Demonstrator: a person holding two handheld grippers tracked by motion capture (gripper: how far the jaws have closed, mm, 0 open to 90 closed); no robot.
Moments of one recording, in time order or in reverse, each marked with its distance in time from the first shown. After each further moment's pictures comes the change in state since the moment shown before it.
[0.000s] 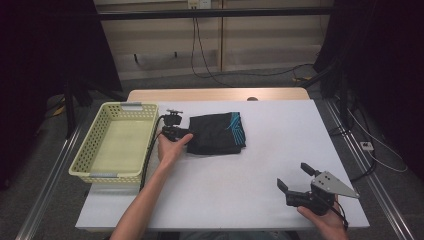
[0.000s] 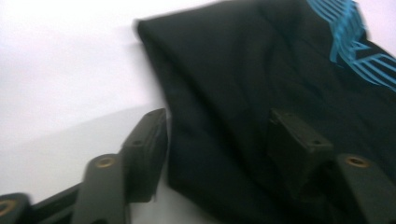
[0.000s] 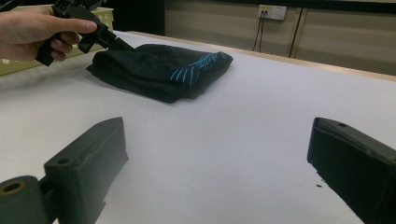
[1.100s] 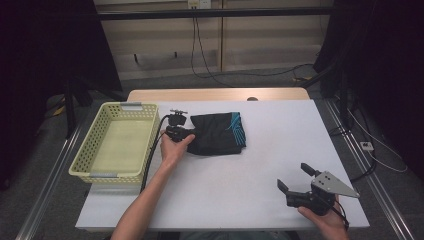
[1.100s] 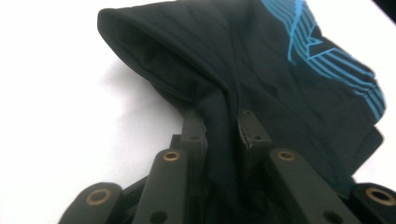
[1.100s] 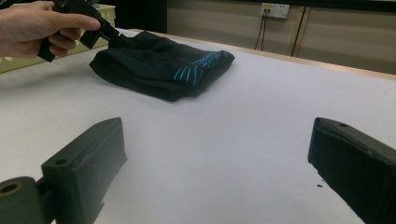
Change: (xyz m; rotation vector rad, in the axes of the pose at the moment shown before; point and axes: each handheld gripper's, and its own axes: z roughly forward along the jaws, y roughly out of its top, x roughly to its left) left arm -0.013 0.003 -0.004 -0.020 -0.076 0.050; right arm -0.001 0.000 -0.001 0.007 0.009 -0.007
